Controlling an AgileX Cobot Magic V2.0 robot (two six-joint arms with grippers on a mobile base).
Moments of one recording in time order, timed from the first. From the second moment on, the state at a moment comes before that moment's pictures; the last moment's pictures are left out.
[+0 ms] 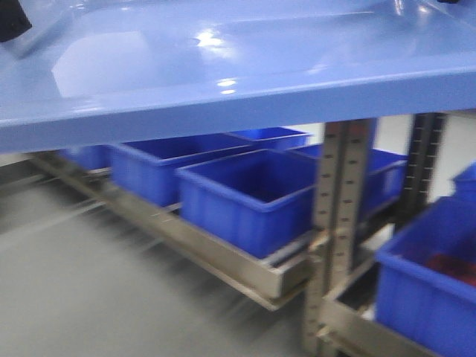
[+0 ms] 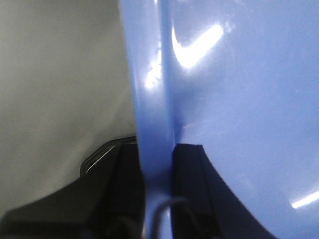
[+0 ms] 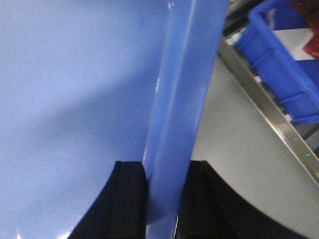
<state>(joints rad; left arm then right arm) -0.43 1.31 -1.30 -0.18 1.22 -0.22 0.49 1.27 -1.32 -0.07 1.16 0.35</state>
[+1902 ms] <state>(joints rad) -0.43 1.31 -1.30 -0.18 1.22 -0.21 0.49 1.27 -1.32 -0.07 1.16 0.35</state>
